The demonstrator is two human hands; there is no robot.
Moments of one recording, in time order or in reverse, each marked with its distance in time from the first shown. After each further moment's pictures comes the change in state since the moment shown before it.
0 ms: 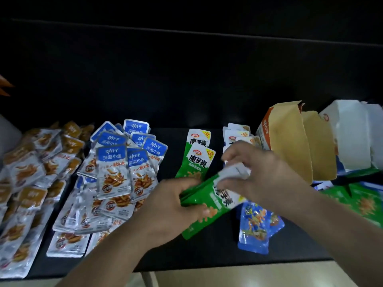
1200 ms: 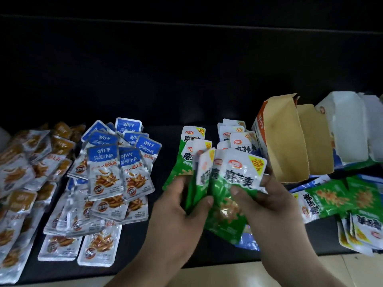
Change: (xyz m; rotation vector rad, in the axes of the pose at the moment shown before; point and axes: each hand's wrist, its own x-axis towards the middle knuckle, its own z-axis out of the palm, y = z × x) left_hand -0.012 -0.002 0.049 -0.252 0.280 0.057; right_hand -0.060 0.011 0.053 0.949 0.404 0.402
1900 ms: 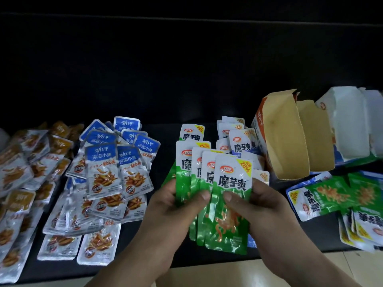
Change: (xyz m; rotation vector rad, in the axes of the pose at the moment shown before) left_hand 0.002 0.008 -0.003 -0.372 -0.077 -0.196; right_hand 0.008 0.012 -0.005 0.107 -0.210 0.117
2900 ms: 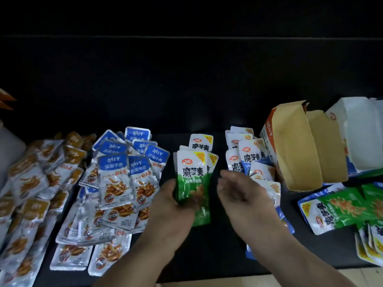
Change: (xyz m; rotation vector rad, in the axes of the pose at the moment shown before) left_hand 0.029 -0.004 -0.020 0.370 0.197 0.063; right_hand 0.022 -0.012 0.045 -0.353 0.061 -0.045
